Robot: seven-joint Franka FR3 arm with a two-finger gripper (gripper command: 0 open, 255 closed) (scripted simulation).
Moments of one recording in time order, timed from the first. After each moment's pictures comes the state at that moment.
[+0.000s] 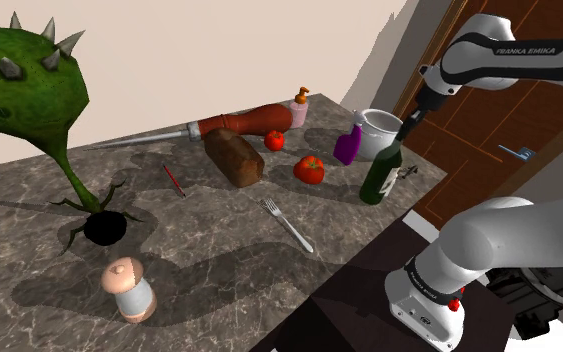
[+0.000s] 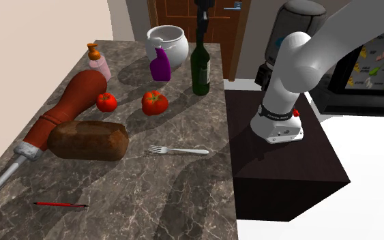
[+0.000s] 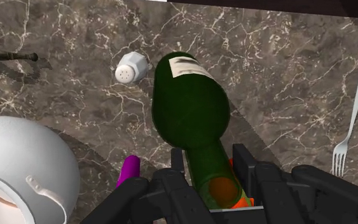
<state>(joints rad) -0.24 -0.65 -0.34 -2.57 -0.16 2.01 -0.58</state>
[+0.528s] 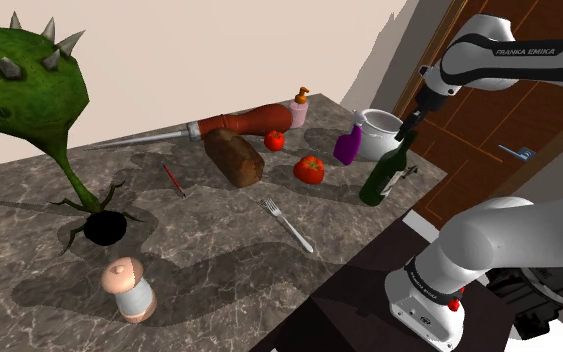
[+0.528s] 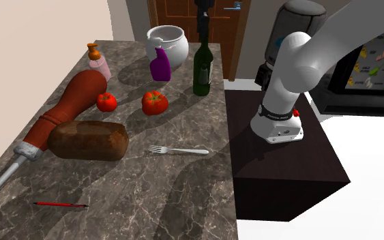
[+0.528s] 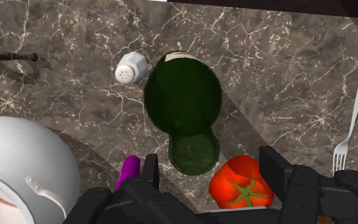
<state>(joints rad) -0.24 -0.65 -0.34 -2.57 -0.16 2.01 -0.58</state>
